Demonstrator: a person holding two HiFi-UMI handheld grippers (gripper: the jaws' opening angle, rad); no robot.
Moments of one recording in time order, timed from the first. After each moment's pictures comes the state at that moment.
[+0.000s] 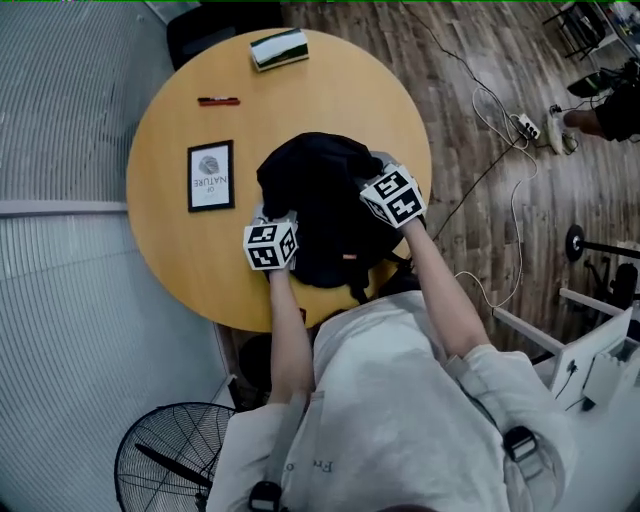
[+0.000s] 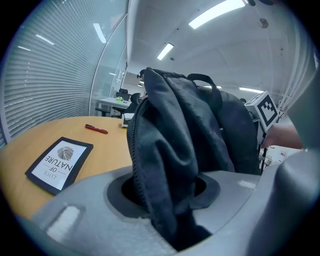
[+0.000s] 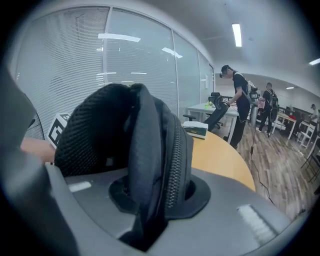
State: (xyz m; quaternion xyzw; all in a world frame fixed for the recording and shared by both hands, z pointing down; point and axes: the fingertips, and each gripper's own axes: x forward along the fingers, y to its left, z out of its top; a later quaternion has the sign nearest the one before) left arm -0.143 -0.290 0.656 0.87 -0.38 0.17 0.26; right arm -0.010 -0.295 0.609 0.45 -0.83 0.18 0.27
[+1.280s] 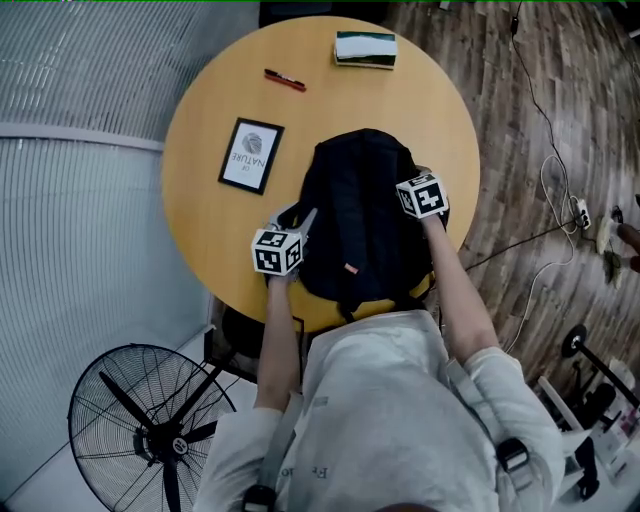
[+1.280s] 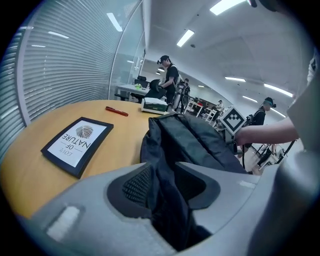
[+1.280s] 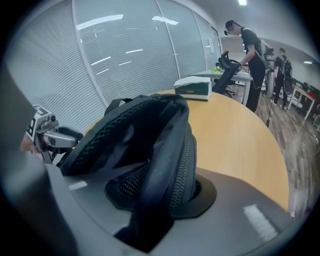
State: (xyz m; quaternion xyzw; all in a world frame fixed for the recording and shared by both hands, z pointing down) left arm -0.175 -0.298 0.705 0.80 -0.45 0.23 0.33; right arm 0.031 -0.384 0.757 0.36 -0.81 0.31 0.35
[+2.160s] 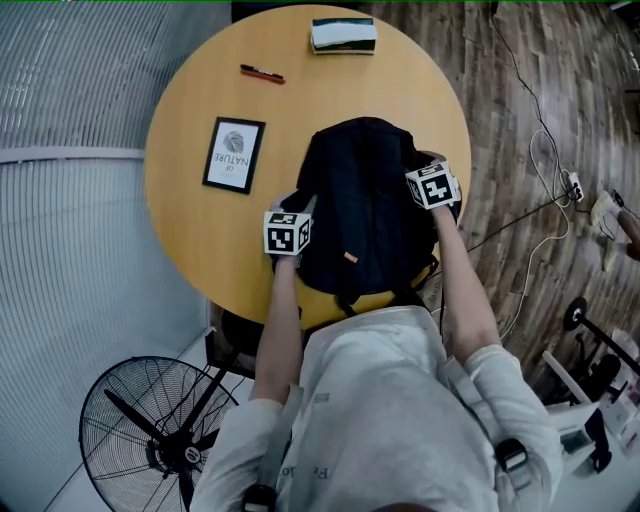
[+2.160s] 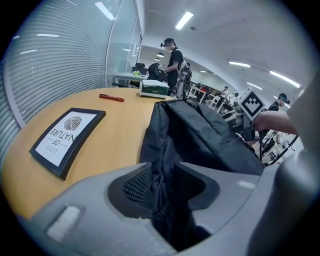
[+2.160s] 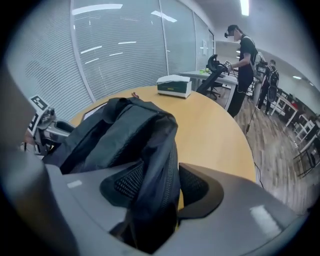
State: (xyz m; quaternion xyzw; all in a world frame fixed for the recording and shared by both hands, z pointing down) left arm -0.157 -0.311 0.754 0.77 -0.44 0.31 0.34; right arm 0.095 -0.382 0.761 0.42 -0.77 0.28 0.40
